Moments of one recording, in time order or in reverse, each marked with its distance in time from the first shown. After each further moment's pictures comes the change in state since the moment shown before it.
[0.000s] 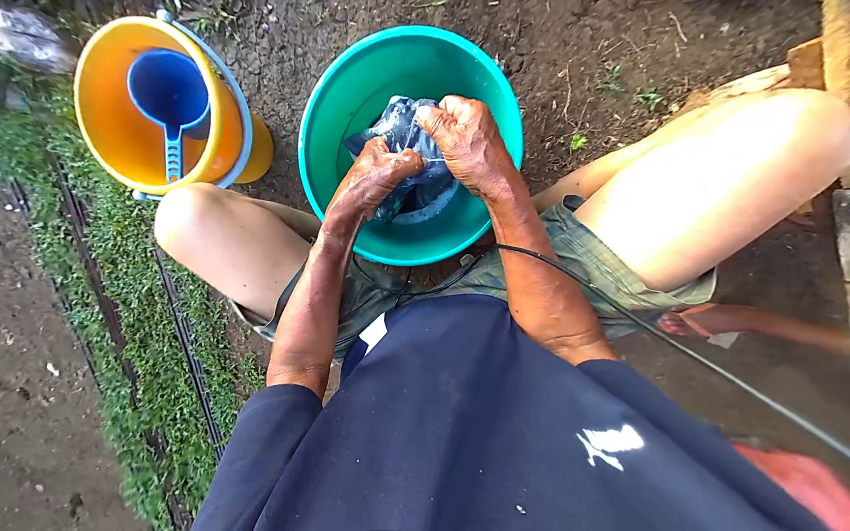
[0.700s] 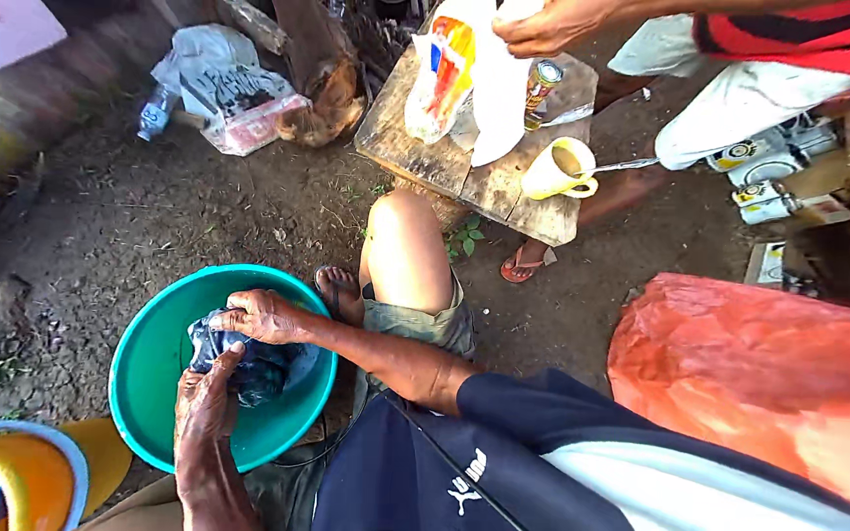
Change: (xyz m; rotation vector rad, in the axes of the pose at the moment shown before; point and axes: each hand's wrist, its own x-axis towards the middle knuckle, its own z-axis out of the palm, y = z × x) left_hand 0.011 0.004 0.020 -0.071 0.006 0.053; right_hand -0.006 -0.002 -0.028 0.057 0.023 -0.033
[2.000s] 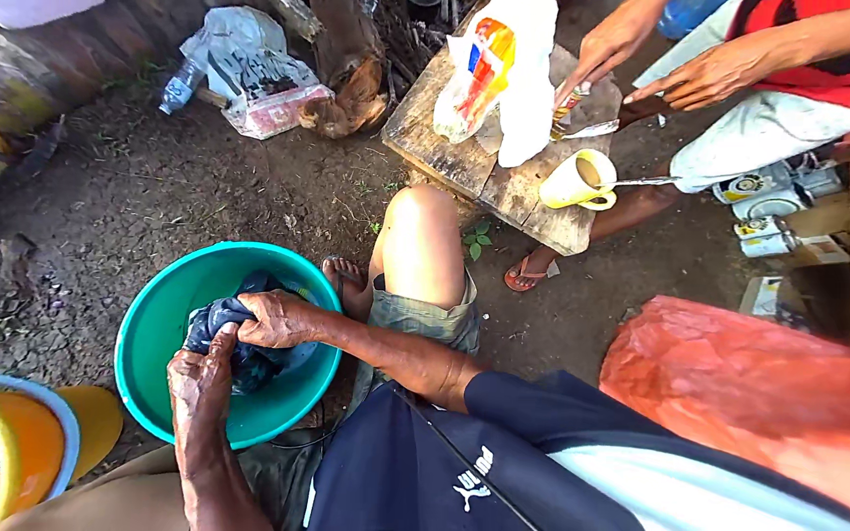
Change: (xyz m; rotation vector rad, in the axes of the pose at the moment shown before) left_hand -0.012 0.003 -0.014 0.427 0.178 0.102; right_hand -0.019 -0.009 0.020 -0.185 -0.162 0.014
